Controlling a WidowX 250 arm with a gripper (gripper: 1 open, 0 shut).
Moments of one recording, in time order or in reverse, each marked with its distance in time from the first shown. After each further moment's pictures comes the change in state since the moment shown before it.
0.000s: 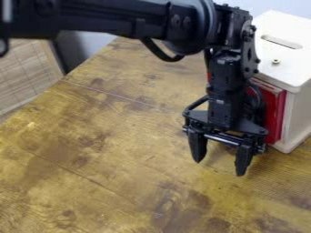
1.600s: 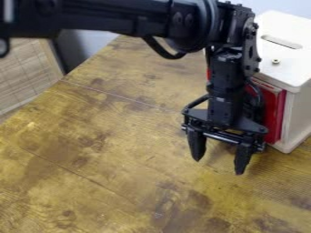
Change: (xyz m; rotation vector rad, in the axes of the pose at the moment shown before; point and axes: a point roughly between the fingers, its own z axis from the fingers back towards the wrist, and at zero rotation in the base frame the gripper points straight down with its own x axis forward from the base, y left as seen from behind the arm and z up) arm -0.001 0.005 0.004 0.024 0.019 0.027
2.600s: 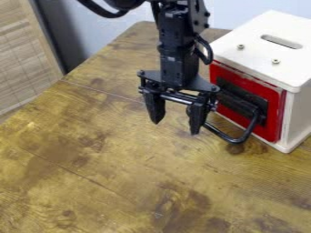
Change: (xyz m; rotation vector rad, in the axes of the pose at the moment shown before) arm -0.002 0.050 0.043 0.020 -0.084 0.018
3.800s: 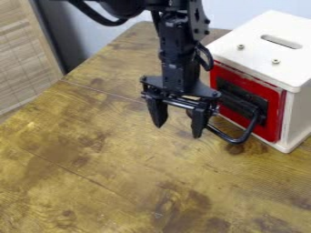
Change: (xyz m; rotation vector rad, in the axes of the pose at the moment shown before) arm 0.002 -0.001 -0.009 -0.007 -0.032 0.001
